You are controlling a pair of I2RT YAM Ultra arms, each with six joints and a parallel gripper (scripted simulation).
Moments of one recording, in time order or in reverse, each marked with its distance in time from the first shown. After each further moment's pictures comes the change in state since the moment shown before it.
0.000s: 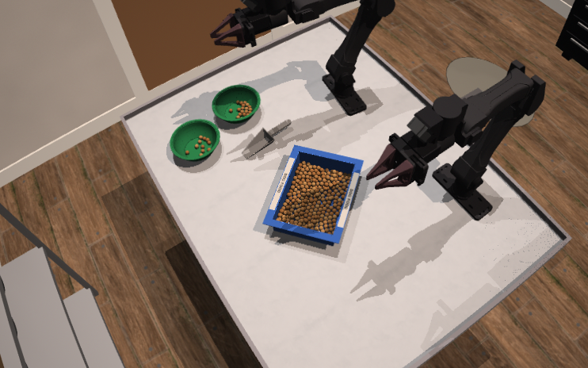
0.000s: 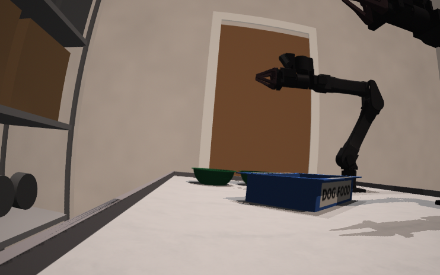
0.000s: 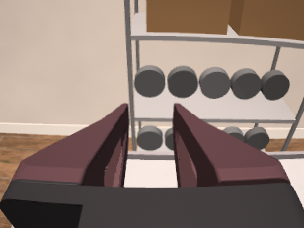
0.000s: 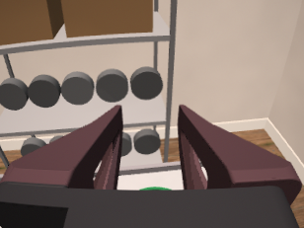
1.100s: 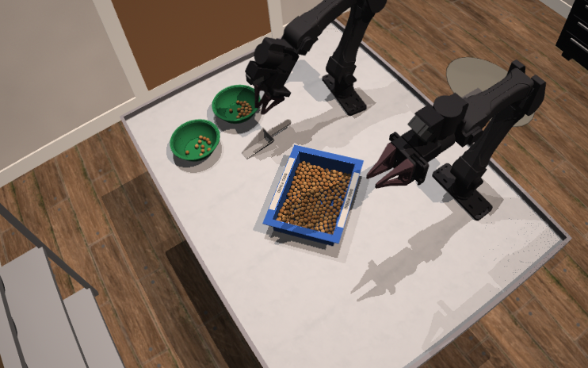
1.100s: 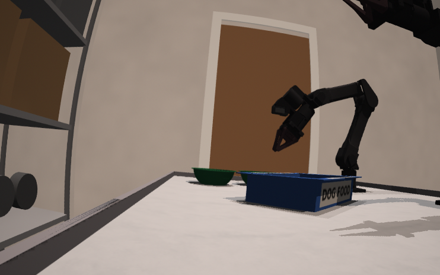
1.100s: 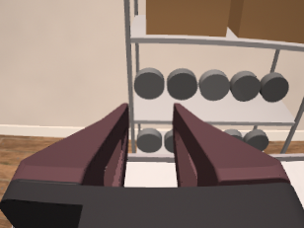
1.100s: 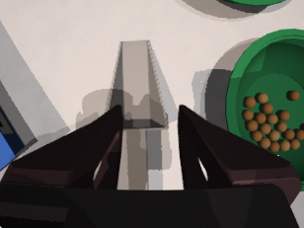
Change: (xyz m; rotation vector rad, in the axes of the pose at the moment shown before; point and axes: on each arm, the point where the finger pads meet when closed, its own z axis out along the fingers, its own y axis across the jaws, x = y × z) left arm -0.003 0.000 -0.001 0.001 -0.008 -0.002; right arm 0.264 0.053 -0.069 -0.162 0.892 -0.077
